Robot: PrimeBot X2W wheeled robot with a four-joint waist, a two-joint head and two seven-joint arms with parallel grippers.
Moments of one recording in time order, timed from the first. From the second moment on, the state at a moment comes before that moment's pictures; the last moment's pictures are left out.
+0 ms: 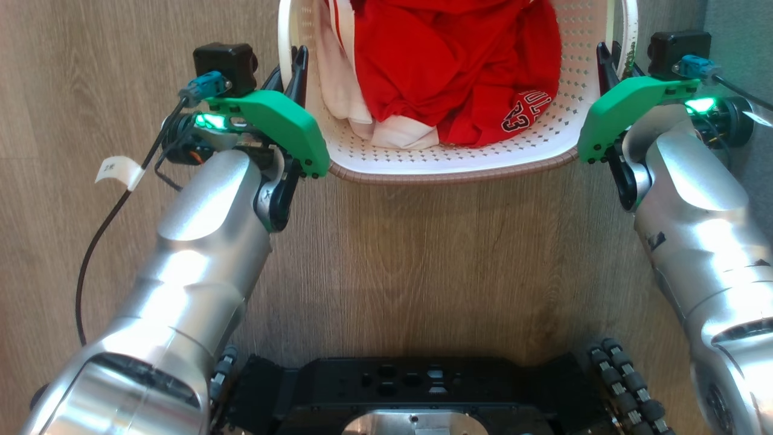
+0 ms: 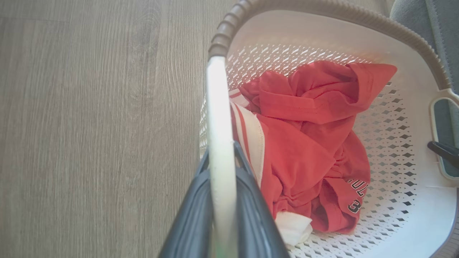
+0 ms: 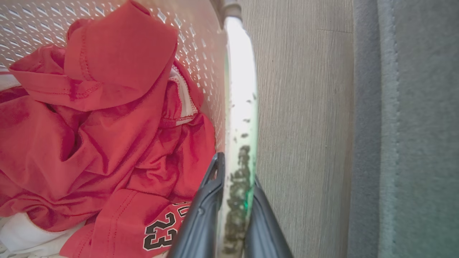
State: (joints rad) left arm -0.94 0.00 -0.57 0.98 -0.65 -0.03 -0.25; right arm -1.01 -0.10 0.18 1.18 0.23 0.15 -0.27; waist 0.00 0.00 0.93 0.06
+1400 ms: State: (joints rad) left arm -0.71 0.02 -0.41 0.85 -0.73 0.09 -0.25; right arm -0.73 -0.08 0.08 0.91 0.10 0.14 -0.26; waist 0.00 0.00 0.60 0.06
